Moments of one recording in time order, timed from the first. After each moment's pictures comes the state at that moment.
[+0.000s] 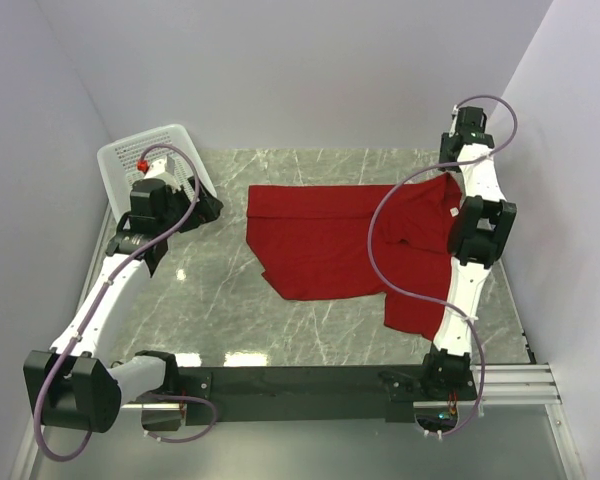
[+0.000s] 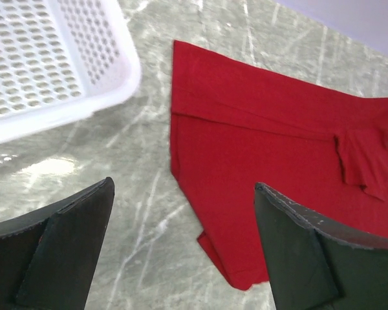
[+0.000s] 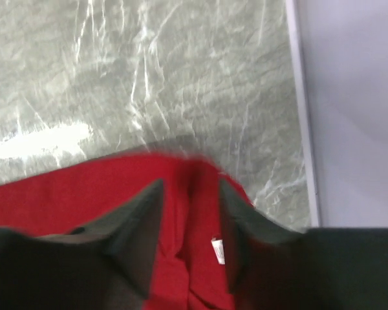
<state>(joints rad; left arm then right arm) -0.13 1.13 0.93 -0.26 0.10 -0.49 -0.20 2.41 2.29 -0.73 0.11 -0.08</state>
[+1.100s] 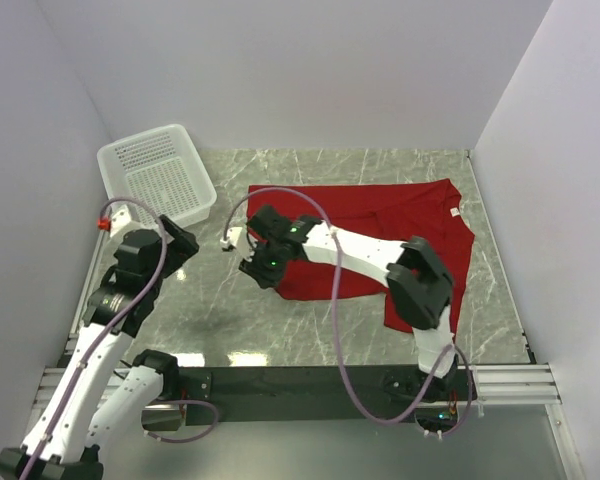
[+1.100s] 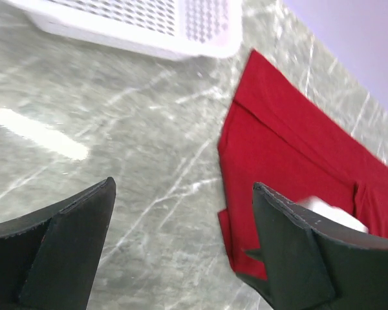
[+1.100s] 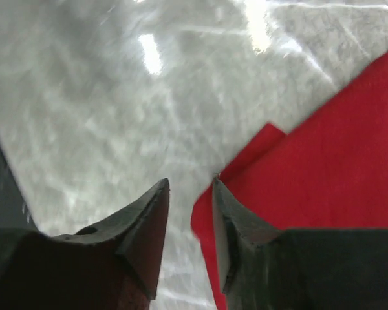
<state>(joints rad) -0.26 0.70 0.77 -0.58 -0.32 -0.78 0.94 1.93 1.54 -0.65 -0.31 -0.34</state>
